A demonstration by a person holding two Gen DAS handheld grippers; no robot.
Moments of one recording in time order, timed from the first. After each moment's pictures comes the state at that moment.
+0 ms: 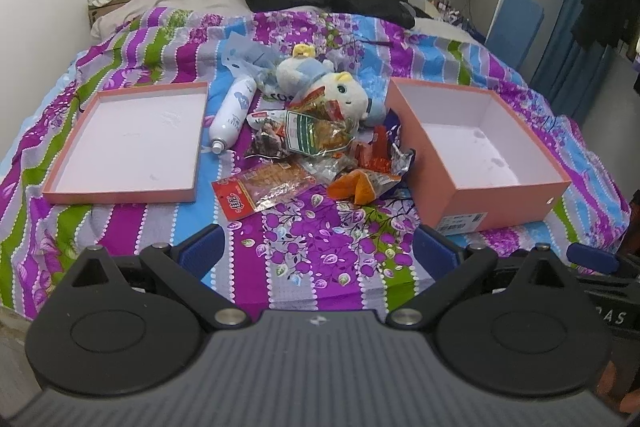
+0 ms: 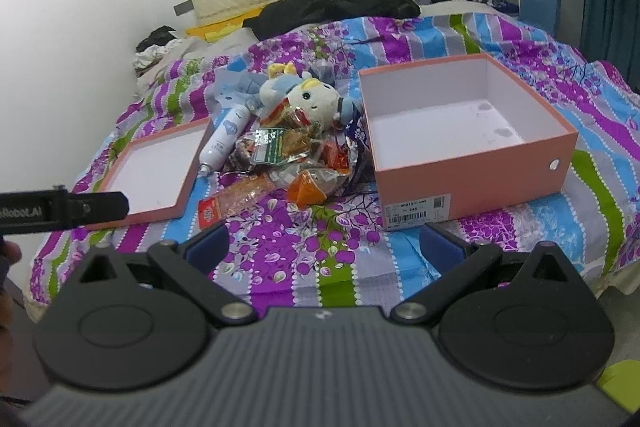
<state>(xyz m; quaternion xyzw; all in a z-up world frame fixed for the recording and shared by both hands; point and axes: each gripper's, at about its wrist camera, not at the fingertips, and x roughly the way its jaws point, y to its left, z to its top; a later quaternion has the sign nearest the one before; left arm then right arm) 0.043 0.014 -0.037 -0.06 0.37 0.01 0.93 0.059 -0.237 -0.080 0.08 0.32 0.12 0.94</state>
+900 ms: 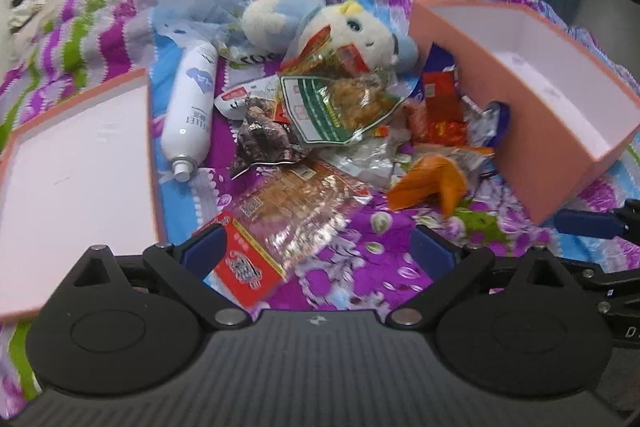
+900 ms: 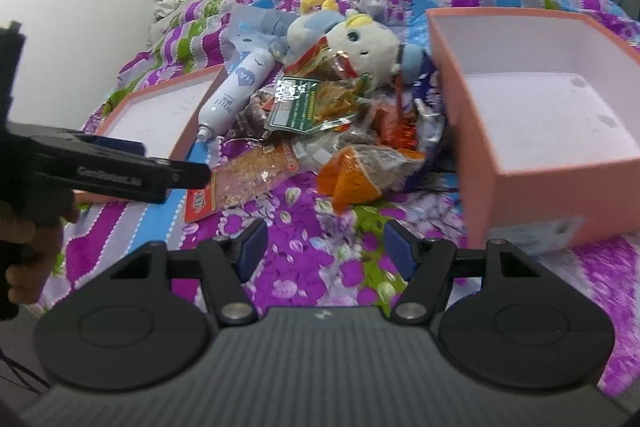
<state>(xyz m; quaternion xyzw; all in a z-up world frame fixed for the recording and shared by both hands) 0.266 0.082 -0.180 0.04 0.44 -0.08 0.89 0.199 -0.156 -0.177 0.04 0.37 0.19 0.91</state>
